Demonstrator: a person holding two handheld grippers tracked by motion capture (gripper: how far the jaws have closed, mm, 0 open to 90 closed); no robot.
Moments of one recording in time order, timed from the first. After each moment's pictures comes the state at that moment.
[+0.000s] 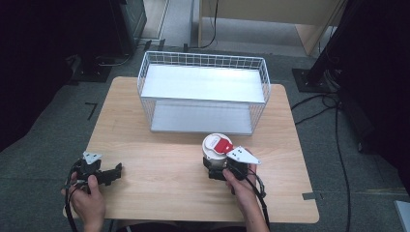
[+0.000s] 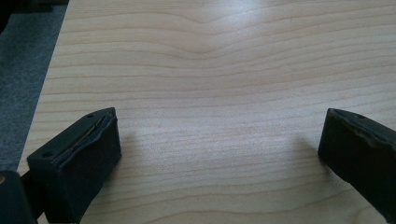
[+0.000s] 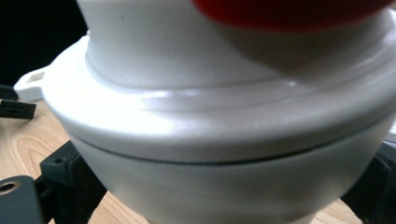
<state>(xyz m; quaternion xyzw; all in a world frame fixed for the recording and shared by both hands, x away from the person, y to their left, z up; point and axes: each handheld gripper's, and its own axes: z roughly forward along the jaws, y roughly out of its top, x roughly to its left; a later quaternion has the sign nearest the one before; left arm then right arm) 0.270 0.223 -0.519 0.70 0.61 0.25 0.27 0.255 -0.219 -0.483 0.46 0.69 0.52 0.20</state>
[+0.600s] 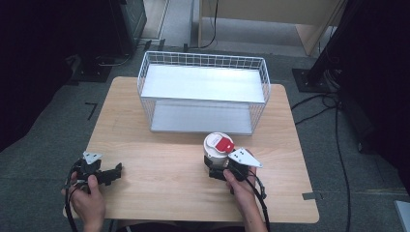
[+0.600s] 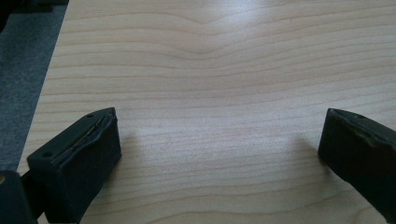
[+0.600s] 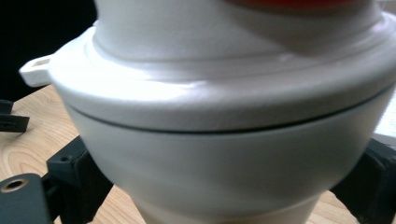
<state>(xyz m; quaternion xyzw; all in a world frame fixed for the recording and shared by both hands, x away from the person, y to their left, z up) 0.270 0.223 -0.519 0.70 0.61 0.25 0.27 0.253 -0.220 -0.488 0.46 0.67 0.54 0.22</state>
